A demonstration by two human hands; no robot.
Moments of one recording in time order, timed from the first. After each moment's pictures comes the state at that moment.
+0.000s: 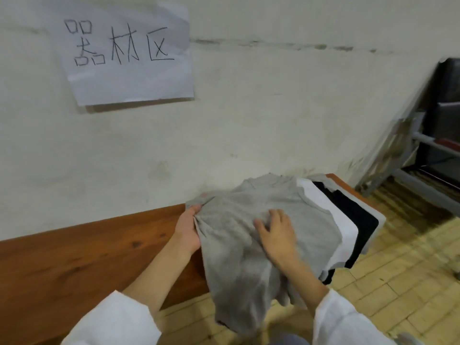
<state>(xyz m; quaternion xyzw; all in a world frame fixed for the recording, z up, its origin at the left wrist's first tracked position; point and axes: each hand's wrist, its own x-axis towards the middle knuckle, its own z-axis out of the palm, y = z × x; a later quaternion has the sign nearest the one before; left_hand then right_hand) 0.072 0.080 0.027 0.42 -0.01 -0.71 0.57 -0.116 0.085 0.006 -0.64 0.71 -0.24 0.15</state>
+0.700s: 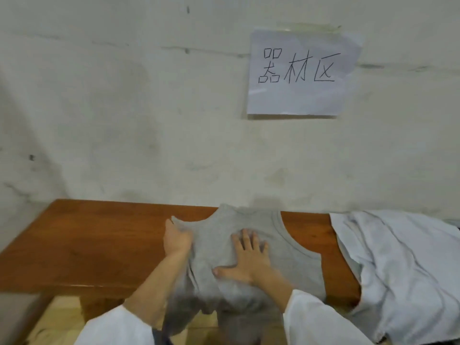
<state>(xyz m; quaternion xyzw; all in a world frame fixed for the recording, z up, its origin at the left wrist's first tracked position) 0.384 0.220 -0.025 0.80 -0.14 -0.25 0.52 0.208 0.171 -0.026 -0.87 0.45 0.14 0.17</state>
